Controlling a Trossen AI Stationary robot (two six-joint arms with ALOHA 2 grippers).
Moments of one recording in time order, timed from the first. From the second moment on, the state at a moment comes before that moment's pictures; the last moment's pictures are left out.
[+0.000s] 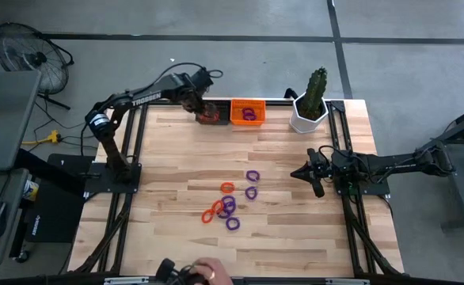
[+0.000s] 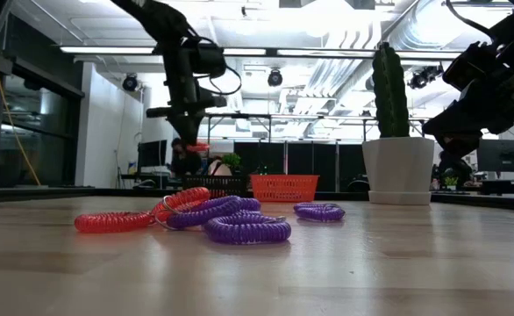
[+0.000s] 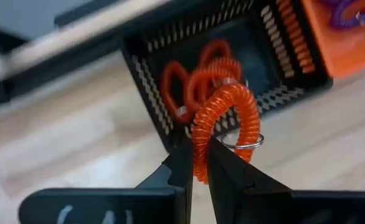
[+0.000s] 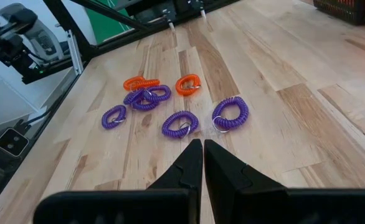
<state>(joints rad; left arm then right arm) 0.67 1.75 1.47 -0.92 -0.10 -0.43 -0.01 0.35 0.01 0.04 -0.06 0.36</state>
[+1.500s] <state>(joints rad) 0.69 2.19 2.01 -1.26 -0.11 0.05 -0.01 0.35 0.01 0.04 -0.06 0.36</state>
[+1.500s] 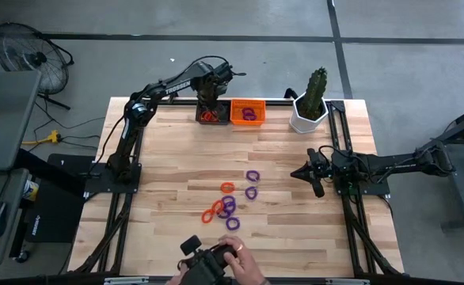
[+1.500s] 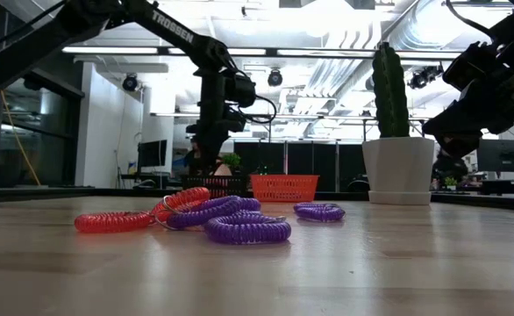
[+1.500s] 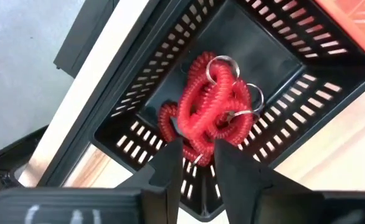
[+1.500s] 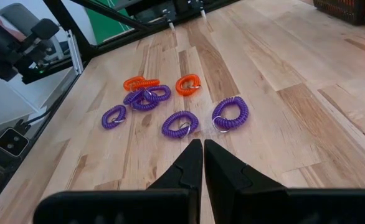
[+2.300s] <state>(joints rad) 0.46 2.04 2.01 -1.44 -0.03 -0.06 -0.01 0.35 0.01 0.04 -0.06 0.36</state>
